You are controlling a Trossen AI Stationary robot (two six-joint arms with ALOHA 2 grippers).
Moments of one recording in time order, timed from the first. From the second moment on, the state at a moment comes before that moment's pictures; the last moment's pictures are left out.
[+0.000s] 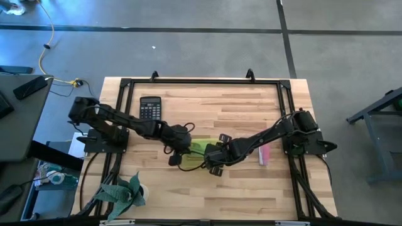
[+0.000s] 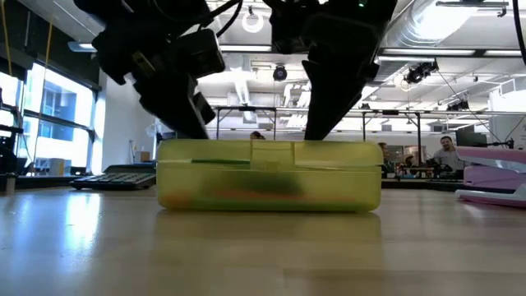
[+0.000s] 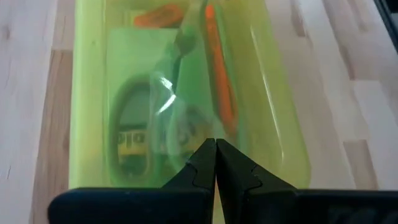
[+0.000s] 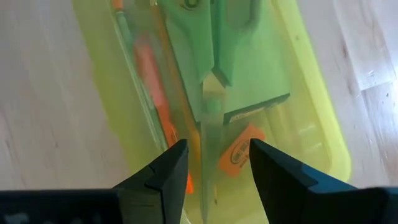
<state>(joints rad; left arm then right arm) 0.03 1.55 0.77 -0.09 0.18 -0.10 0.33 1.91 1.42 -0.77 0.31 0.54</state>
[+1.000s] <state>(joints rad) 0.03 1.56 0.77 -0.11 0.14 -0.12 0.32 1.95 1.43 -0.76 0.29 0.56</state>
